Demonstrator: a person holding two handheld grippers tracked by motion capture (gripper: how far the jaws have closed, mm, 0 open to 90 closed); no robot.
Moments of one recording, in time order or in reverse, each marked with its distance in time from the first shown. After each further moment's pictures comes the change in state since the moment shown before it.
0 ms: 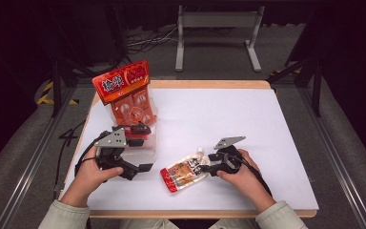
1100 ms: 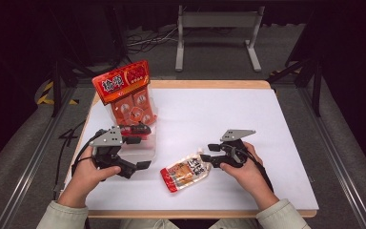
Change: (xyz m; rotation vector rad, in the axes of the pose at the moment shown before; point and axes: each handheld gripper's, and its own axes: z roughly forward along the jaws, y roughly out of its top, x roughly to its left) left arm -0.002 0.005 -0.008 -0.030 0.021 -0.003; right arm 0.000 0.019 -0.027 -0.157 0.006 -0.023
